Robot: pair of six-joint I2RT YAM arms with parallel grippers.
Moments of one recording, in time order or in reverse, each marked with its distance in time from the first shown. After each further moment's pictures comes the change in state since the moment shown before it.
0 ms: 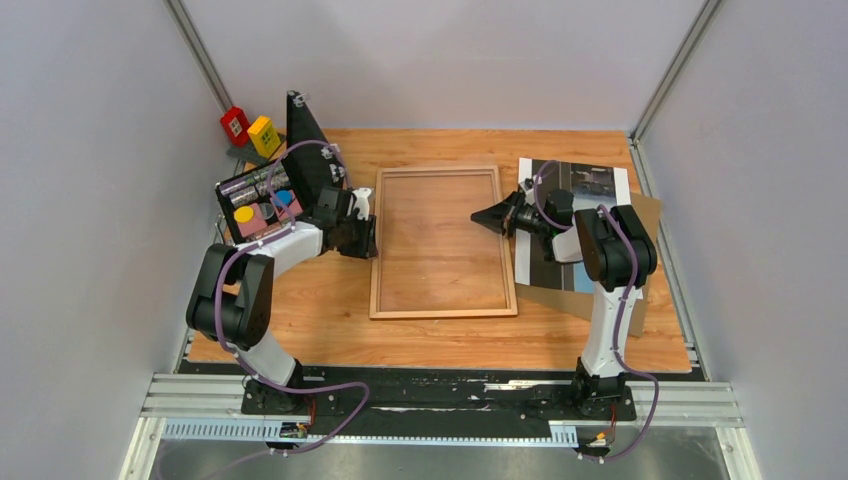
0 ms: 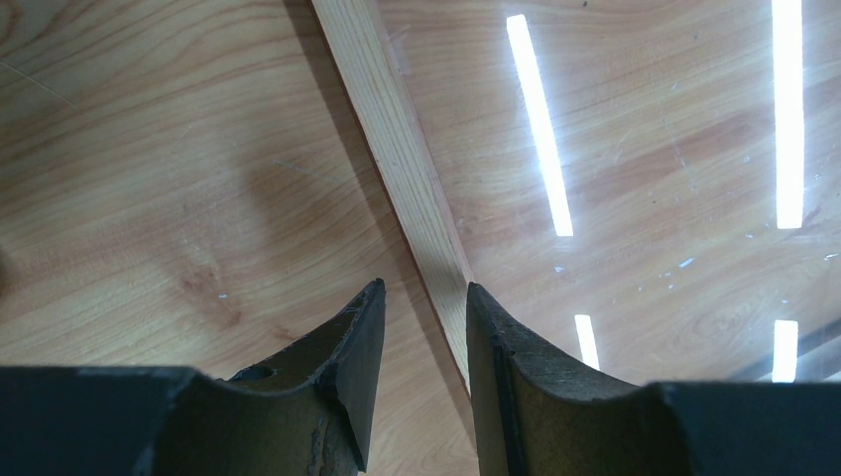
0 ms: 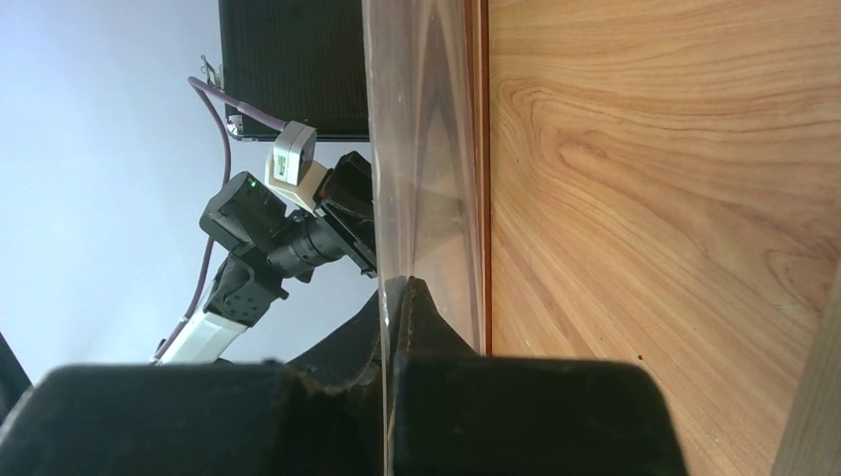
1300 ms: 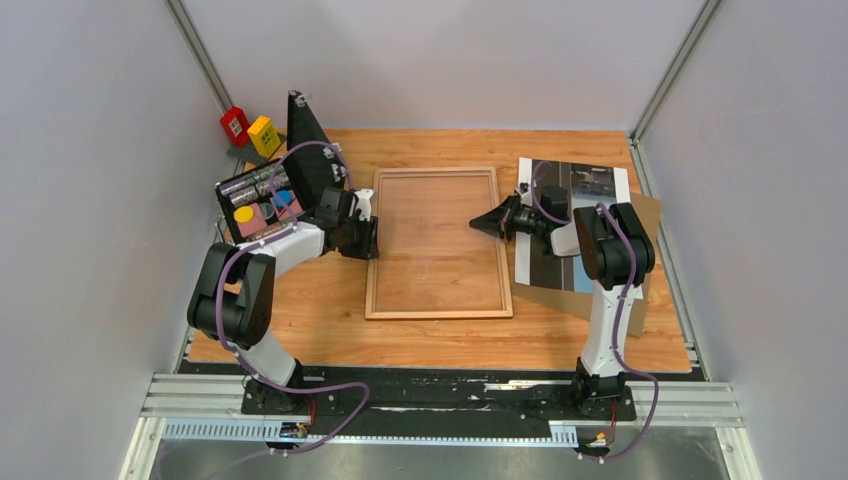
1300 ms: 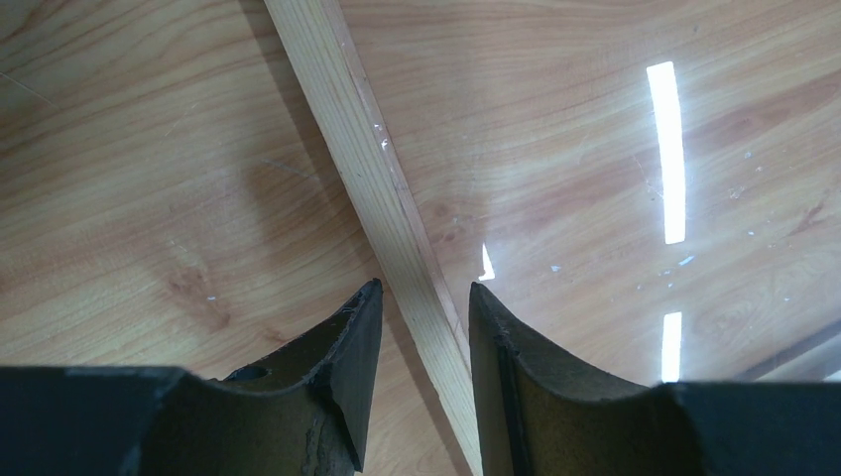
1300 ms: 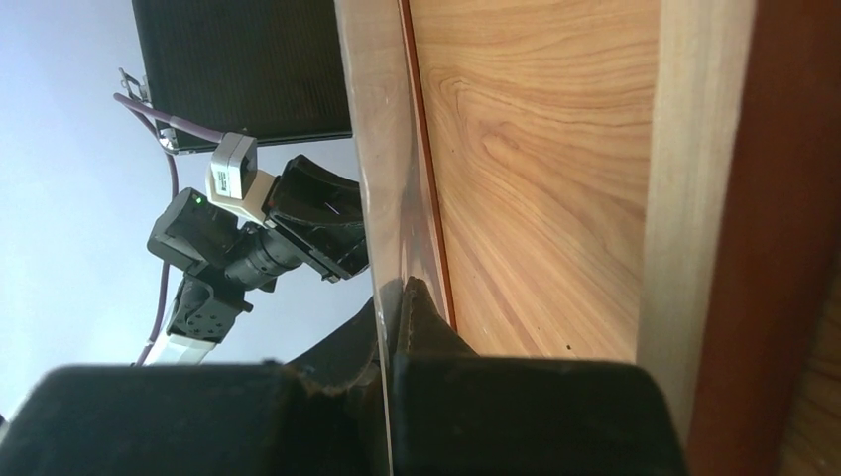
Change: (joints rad) left arm -0.009 0.007 0.000 0.000 -0.002 0.000; right arm 0.003 0.018 0.060 -0.252 -0.011 -0.132
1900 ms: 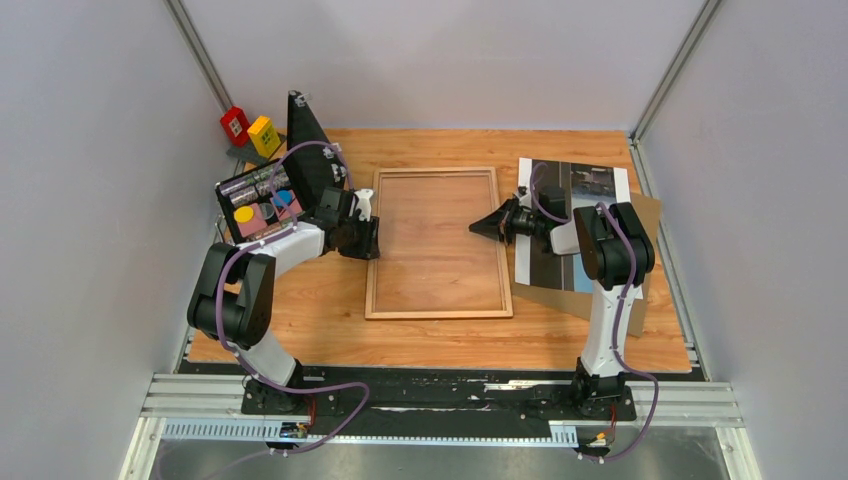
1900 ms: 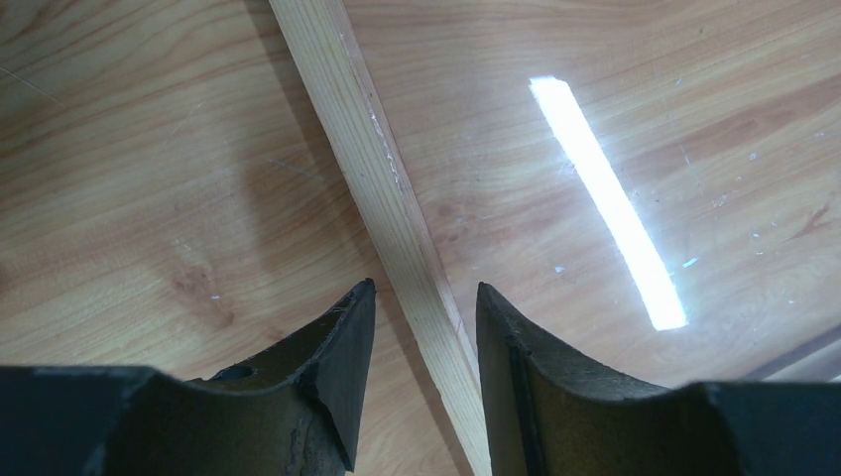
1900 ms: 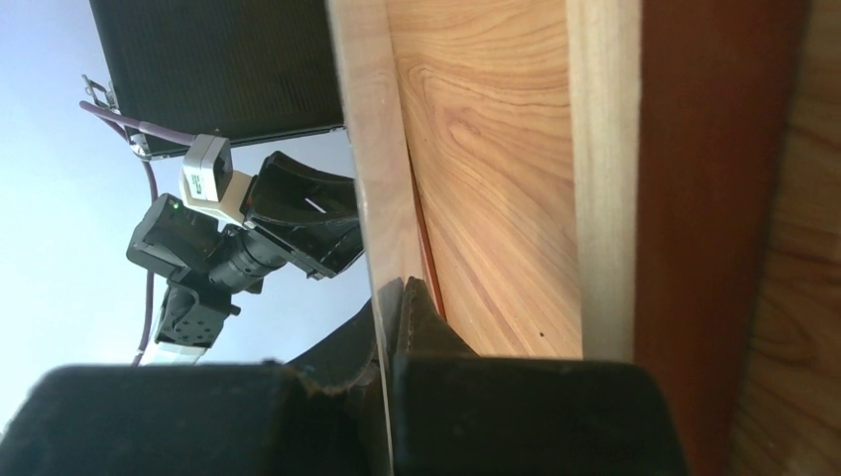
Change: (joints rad) left arm 0.000 0.000 0.000 0.000 -0.009 0.000; right arm 0.003 0.000 0.024 -0.126 -0.005 -0.062
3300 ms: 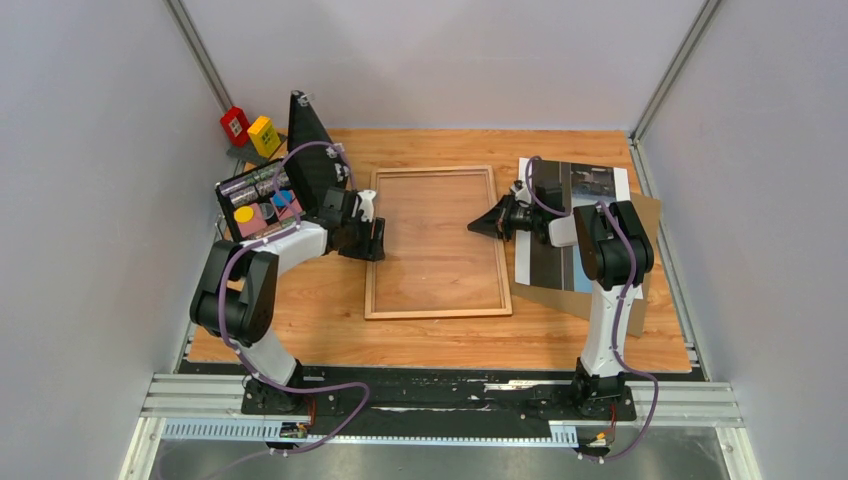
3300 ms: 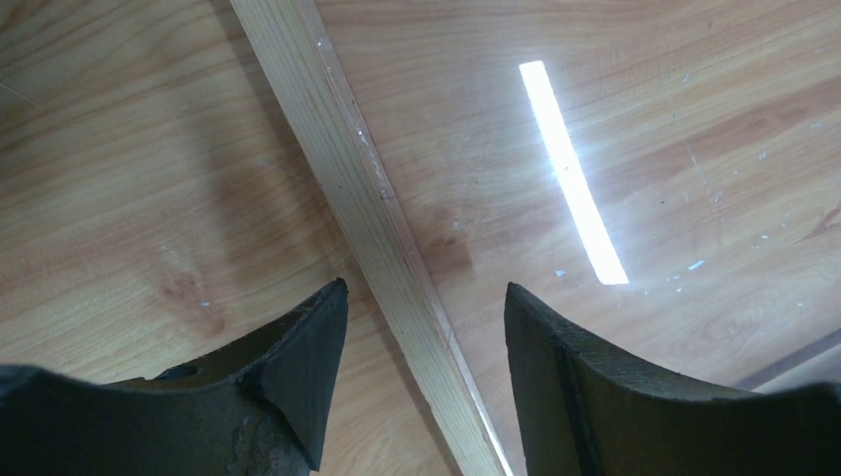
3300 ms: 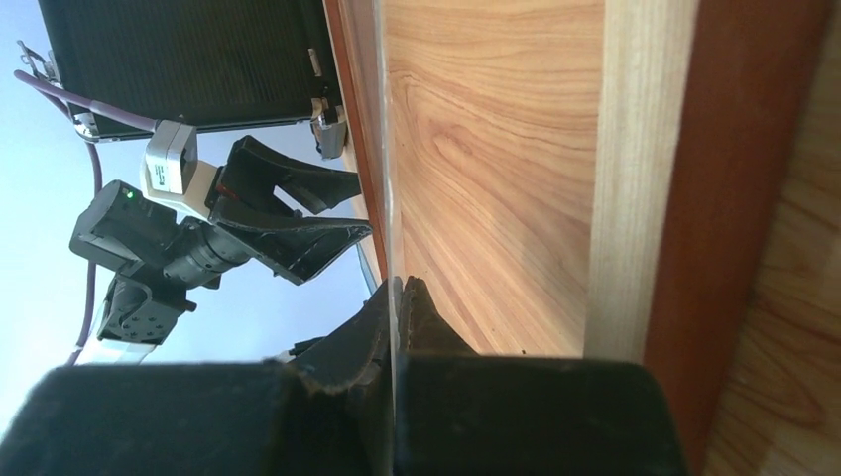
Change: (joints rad) left arm -0.014 0.018 0.010 -0.005 -0.011 0.000; right arm 0.009 -0.001 0.079 -0.167 0.002 -0.169
